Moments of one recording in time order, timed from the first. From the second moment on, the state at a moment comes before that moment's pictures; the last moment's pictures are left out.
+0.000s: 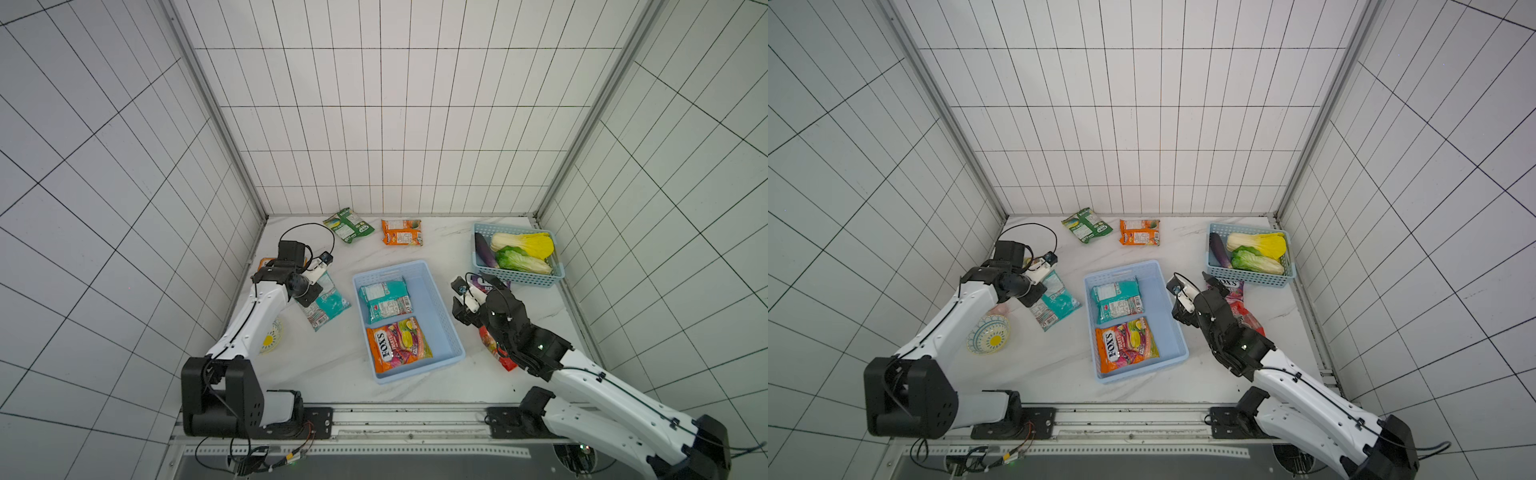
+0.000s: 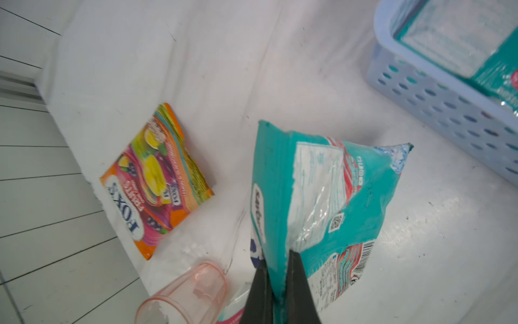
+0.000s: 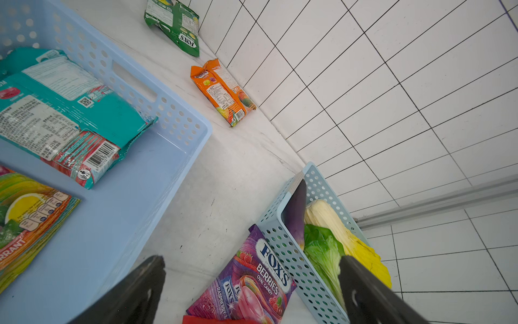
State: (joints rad) left arm -0.03 1.33 1.07 -0.77 0.03 0.64; right arm 0.87 0.85 0.63 -0.21 0.49 -0.49
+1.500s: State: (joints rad) left arm -0.05 1.23 0.77 -0.10 0.72 -0.78; right arm 0.74 0.92 0.64 -0.18 0.23 -0.11
